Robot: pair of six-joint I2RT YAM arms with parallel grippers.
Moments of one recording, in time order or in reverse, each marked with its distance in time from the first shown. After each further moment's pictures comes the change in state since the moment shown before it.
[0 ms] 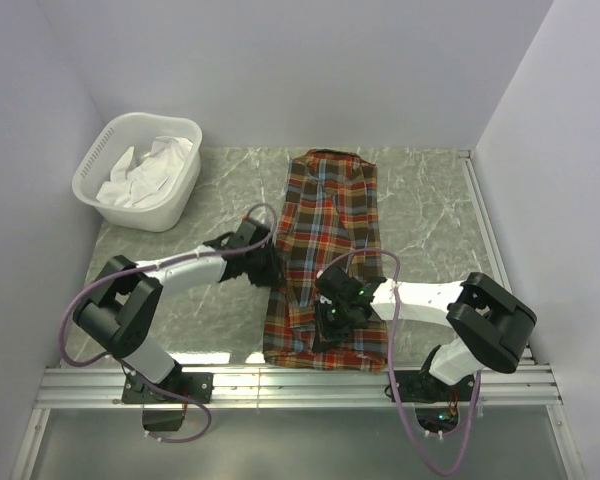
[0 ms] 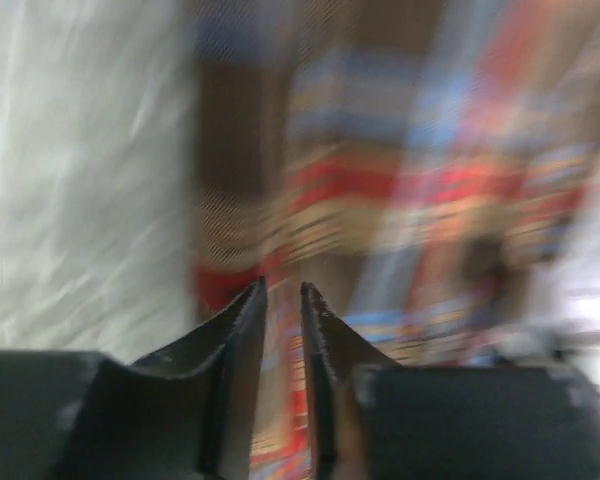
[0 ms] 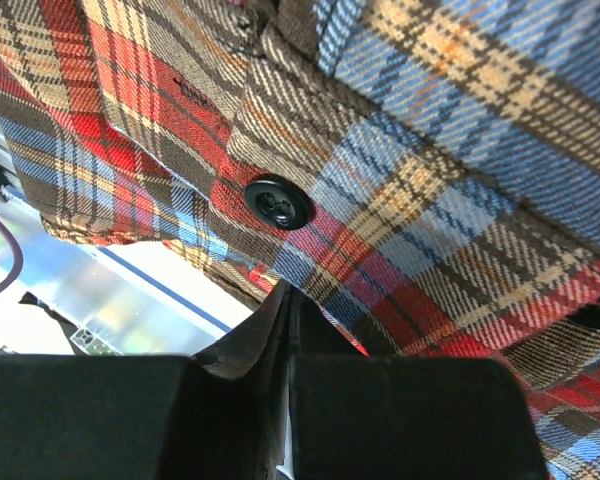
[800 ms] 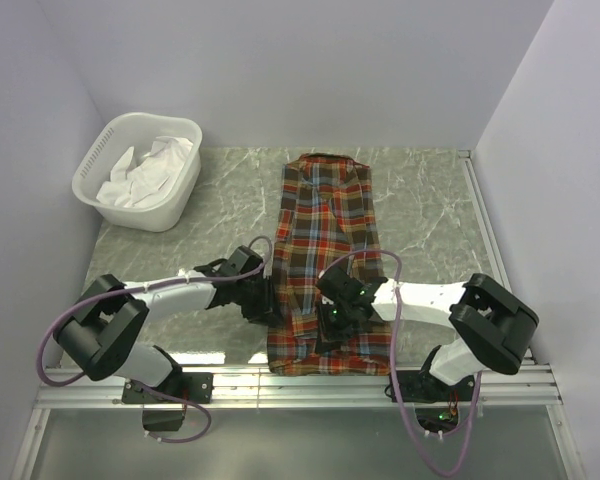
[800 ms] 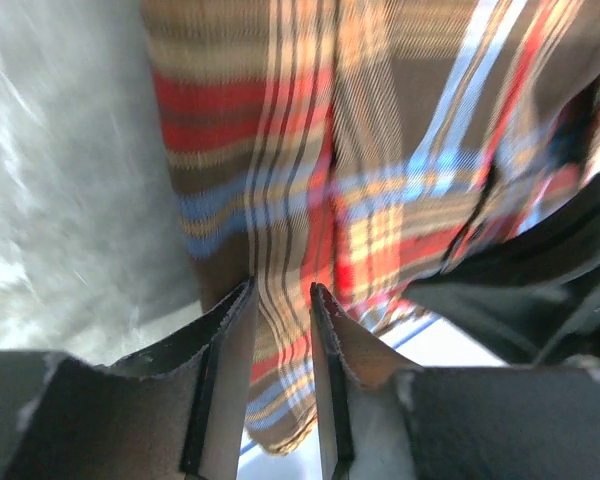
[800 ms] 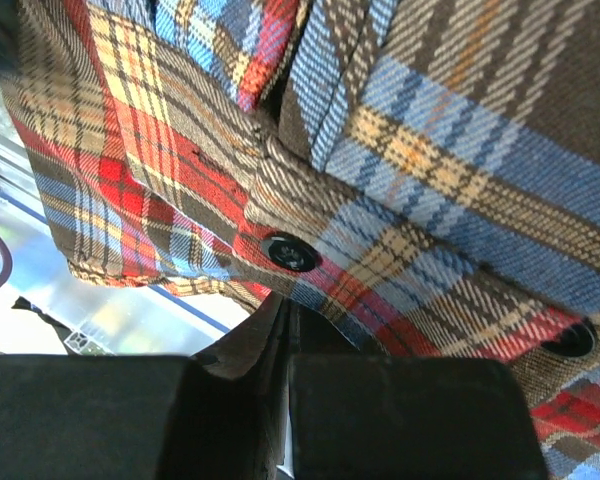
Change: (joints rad) left arm -0.072 -0.138 -0.266 0.003 0.213 -0.034; right arm 0.001 -0.012 0.000 -0.034 0.019 0.000
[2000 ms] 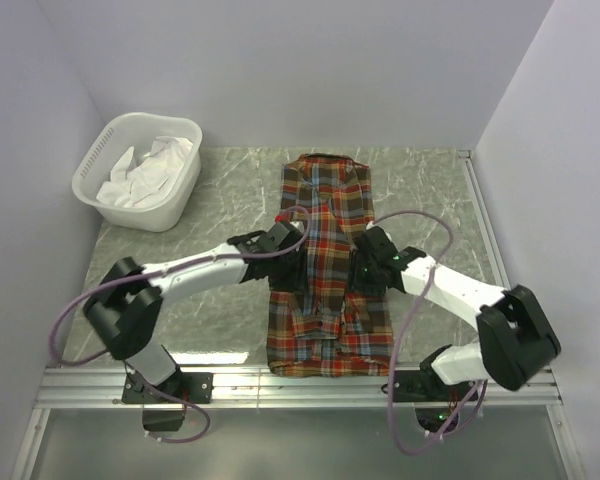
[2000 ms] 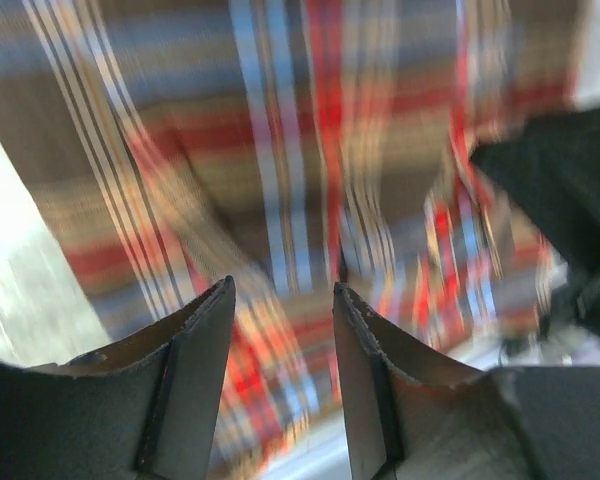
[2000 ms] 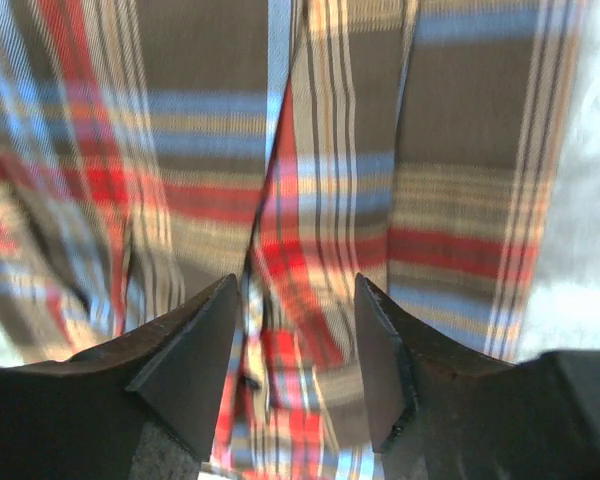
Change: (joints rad) left arm -0.159 0.117 0.406 -0.238 -0.286 0.090; right arm -0.357 -0.158 0.088 -0.157 0.396 -0.172
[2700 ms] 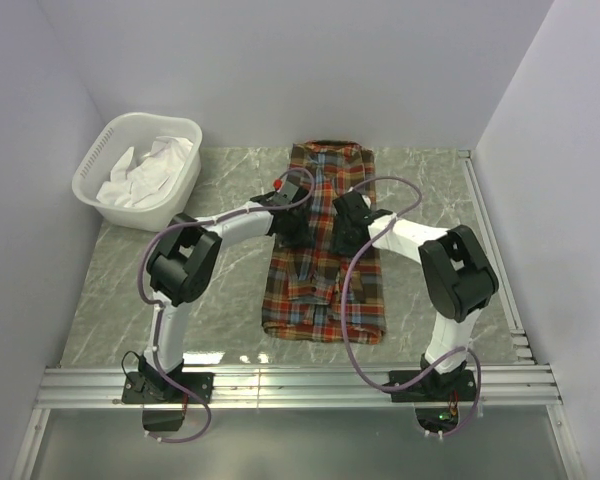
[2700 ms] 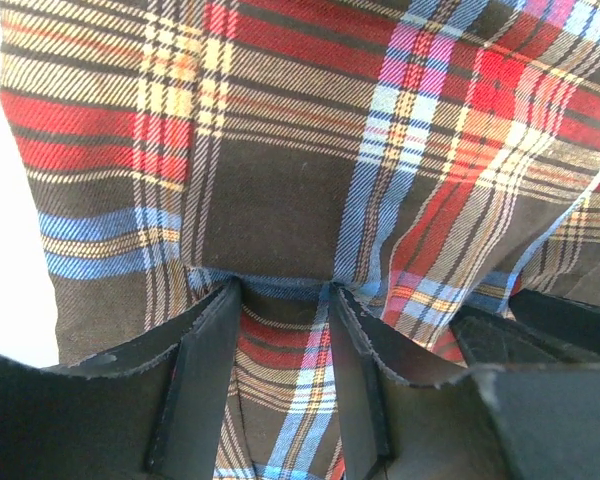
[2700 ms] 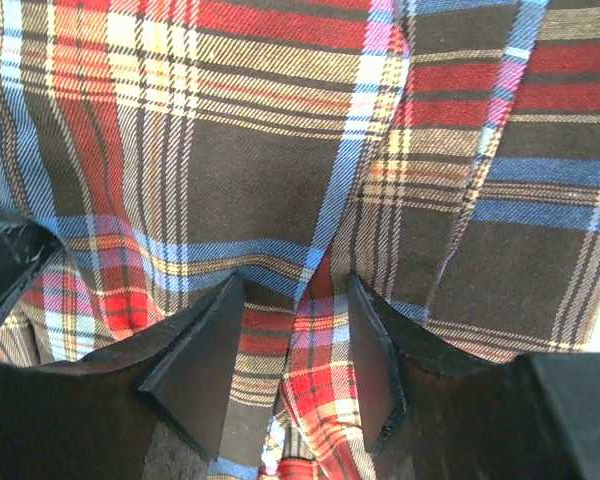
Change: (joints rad) left arm 0.203 0.524 0.467 0.027 -0.114 0.005; right arm -0.074 0.502 0.380 0.142 0.089 -0.109
